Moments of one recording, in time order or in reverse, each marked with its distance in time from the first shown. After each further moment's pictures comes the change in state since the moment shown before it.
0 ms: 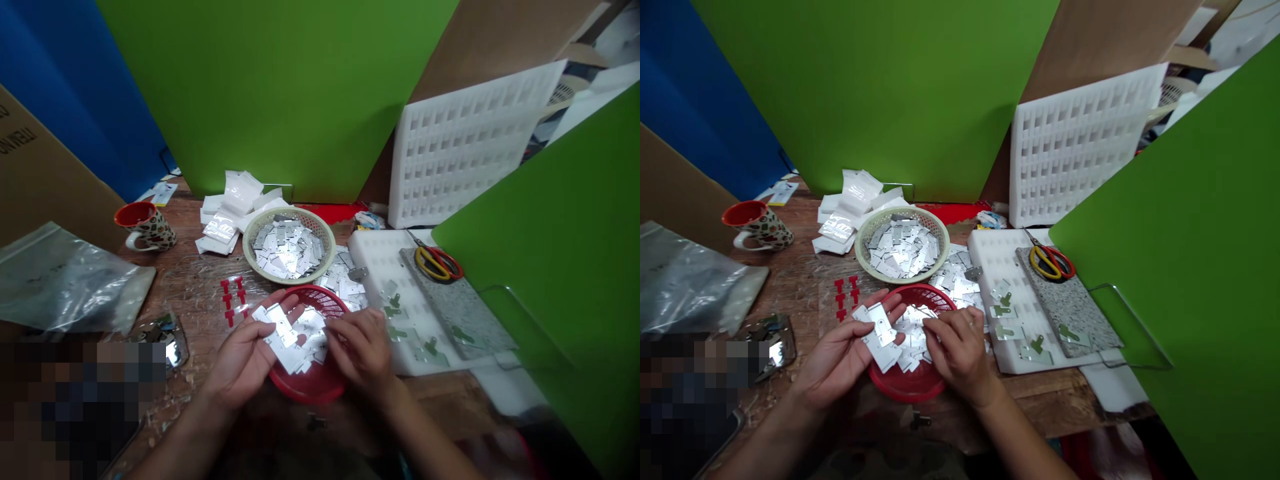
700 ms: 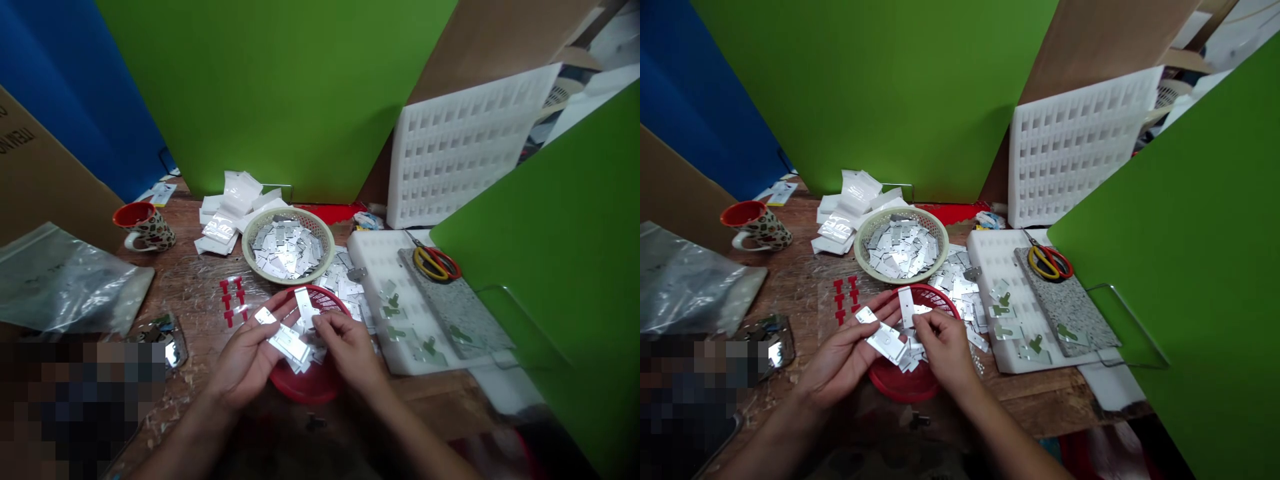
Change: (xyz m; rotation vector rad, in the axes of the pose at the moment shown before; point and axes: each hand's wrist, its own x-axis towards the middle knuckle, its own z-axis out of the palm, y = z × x) left_hand 0.002 -0.005 0.005 0.032 -0.054 0.023; right_hand 0.013 -0.016 0.021 0.681 -0.215 0.840
